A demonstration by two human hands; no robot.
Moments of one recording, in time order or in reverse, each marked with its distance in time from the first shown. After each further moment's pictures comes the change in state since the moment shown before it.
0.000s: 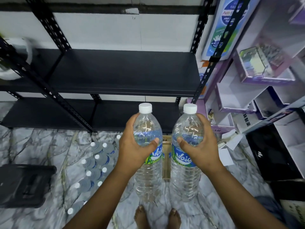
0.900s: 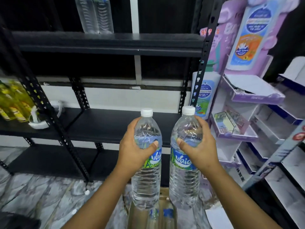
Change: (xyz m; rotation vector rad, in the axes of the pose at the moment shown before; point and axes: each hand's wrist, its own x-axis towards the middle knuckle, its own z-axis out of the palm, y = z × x) left_hand -0.005 0.168 0.001 -0.044 0.124 0.324; right_hand 0.023 -0.136 -0.114 0.037 0.098 -0.389
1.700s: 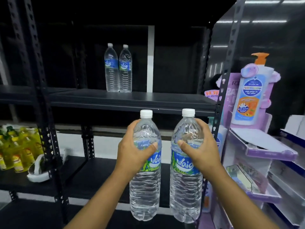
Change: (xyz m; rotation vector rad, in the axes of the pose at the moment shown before) left_hand 0.132 0.050 -0.104 -0.058 0.091 0.264; right_hand 0.120 -0.113 0.067 -0.014 0.085 -0.269
